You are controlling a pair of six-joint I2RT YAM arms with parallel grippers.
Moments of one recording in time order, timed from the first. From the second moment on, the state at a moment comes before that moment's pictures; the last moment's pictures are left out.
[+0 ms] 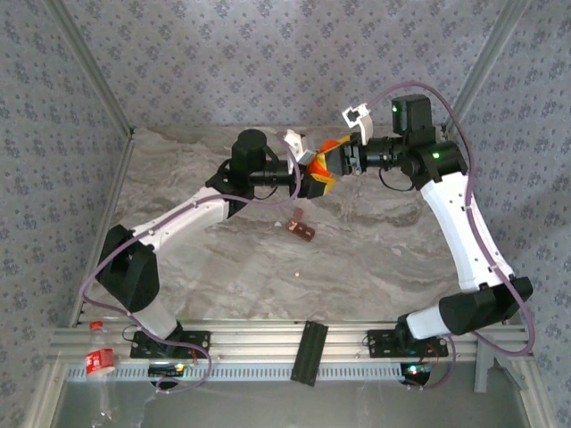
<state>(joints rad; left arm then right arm) -0.70 1.65 1.35 0.20 0.81 -0.01 0.29 1.43 1.69 -0.84 -0.83 -0.06</state>
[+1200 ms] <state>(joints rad) -0.66 1.35 1.04 0.23 -0.01 -0.04 0.33 1.72 1.55 -0.69 0.53 0.86</state>
